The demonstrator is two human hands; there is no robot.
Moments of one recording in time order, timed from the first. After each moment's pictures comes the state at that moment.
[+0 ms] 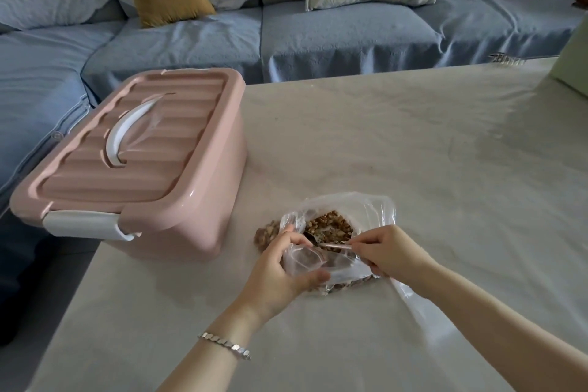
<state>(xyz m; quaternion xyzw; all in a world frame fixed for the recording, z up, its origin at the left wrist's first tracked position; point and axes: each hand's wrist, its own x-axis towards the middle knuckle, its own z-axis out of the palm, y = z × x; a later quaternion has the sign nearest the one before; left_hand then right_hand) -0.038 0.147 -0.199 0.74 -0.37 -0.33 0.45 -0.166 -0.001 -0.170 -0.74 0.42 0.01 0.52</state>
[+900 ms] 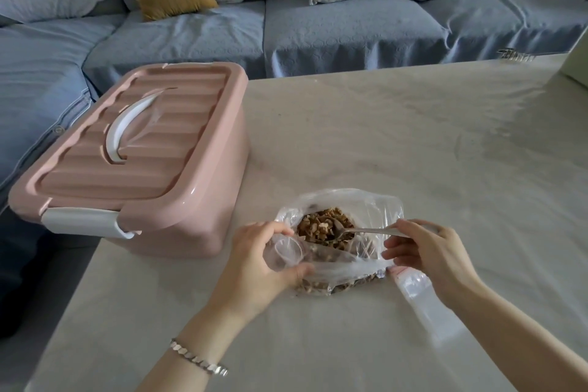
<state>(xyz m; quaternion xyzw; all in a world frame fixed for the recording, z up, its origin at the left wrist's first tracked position) -0.022 0.162 -0.181 0.79 -0.44 -0.14 0.41 -0.189 -0.006 -0.158 -0.51 0.49 -0.22 0.67</state>
